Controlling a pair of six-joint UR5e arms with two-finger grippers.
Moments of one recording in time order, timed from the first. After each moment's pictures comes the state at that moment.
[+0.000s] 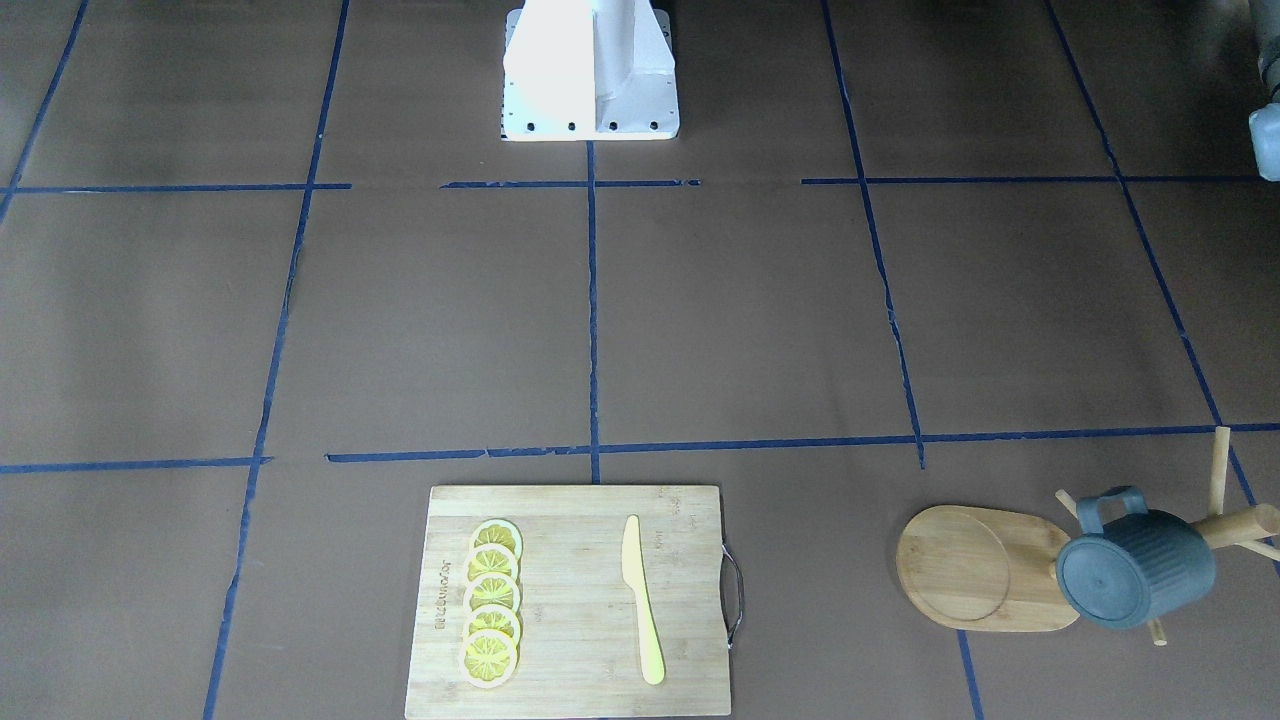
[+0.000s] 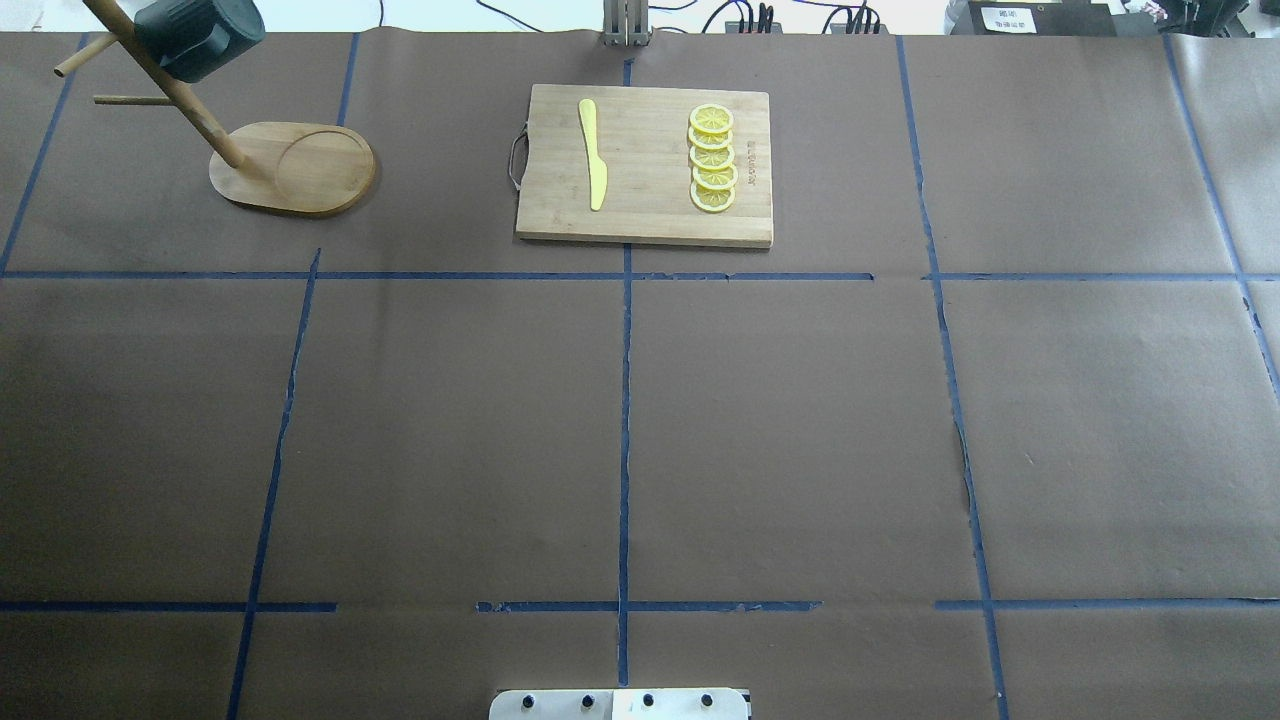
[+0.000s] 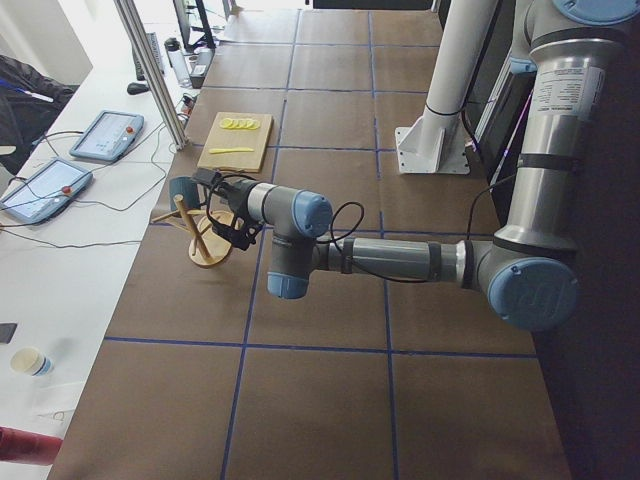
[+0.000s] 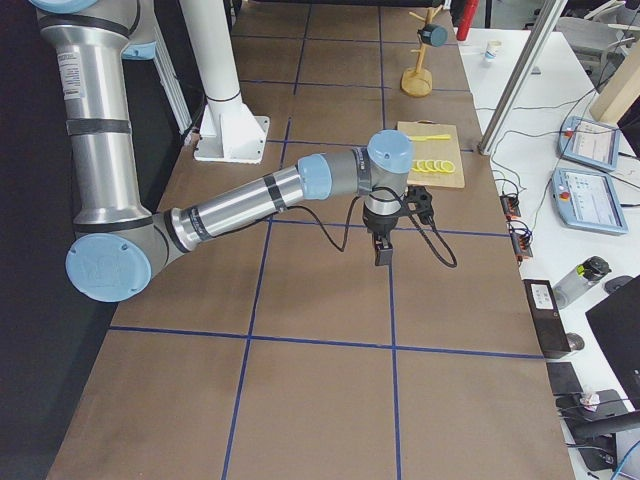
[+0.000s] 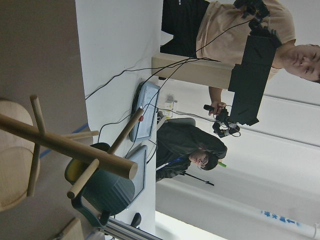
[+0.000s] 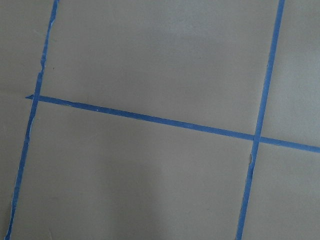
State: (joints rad) left arm -1.43 -1.58 -1.52 -3.24 -2.03 -2.29; right arm 1.44 -1.49 1.90 -1.80 2.33 0.04
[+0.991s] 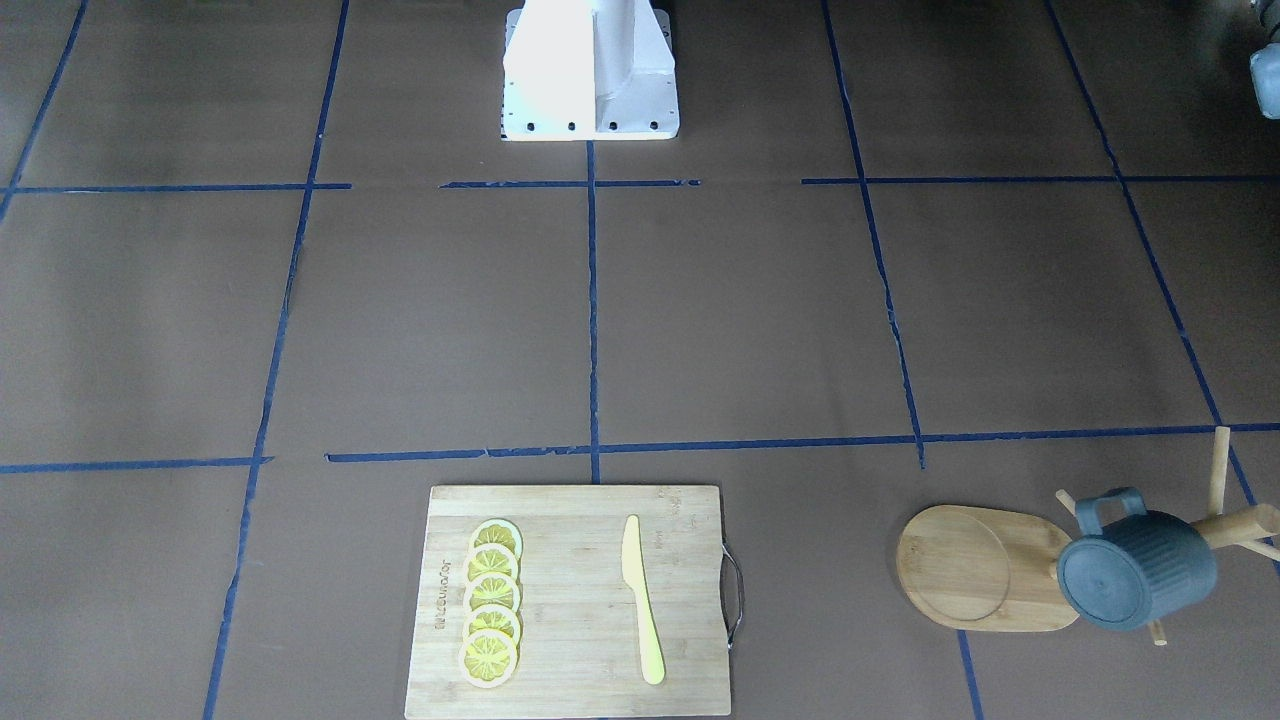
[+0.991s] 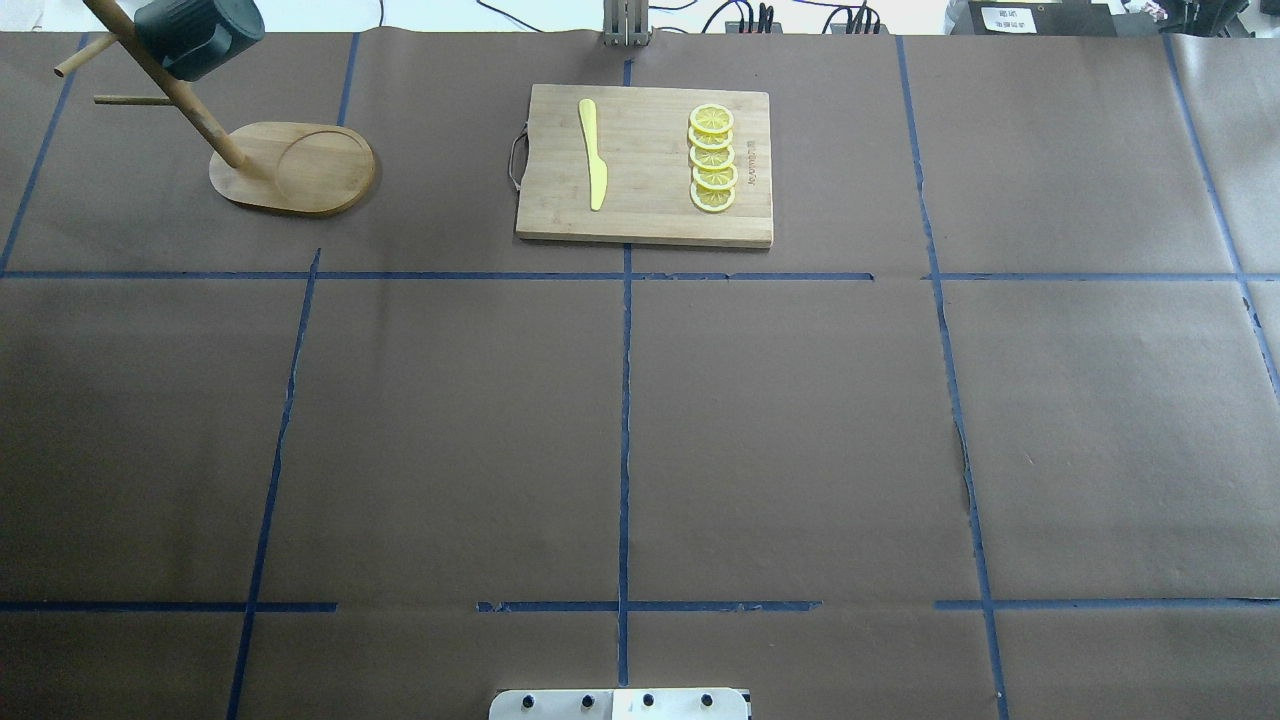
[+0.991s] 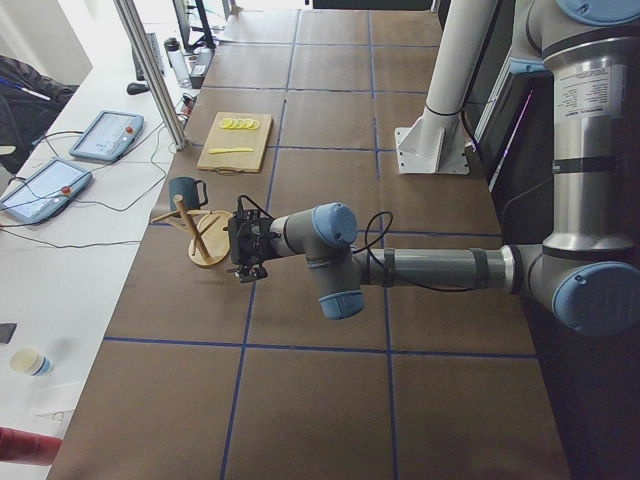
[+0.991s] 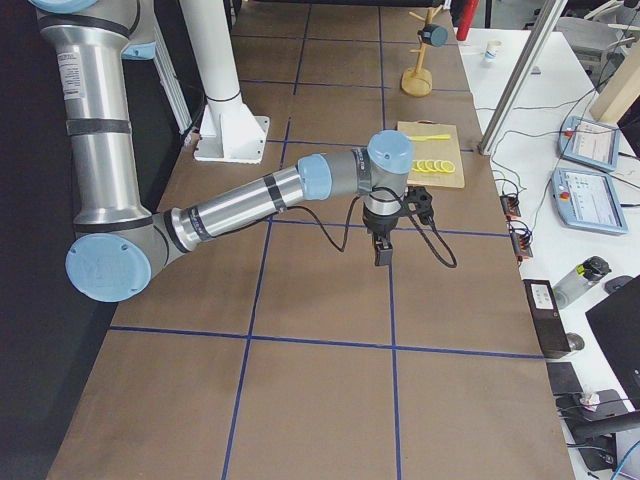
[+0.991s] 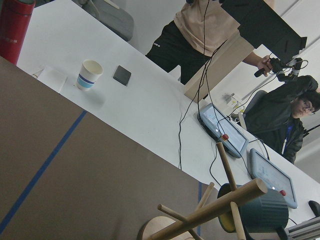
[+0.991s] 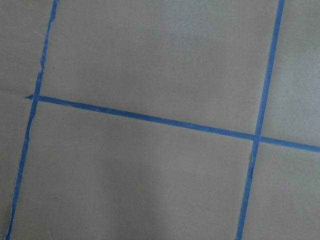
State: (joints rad) left arm -1.44 -1.45 -1.64 -2.81 -2.05 -1.18; right arm 1.44 -1.49 1.90 -1.80 2.33 0.05
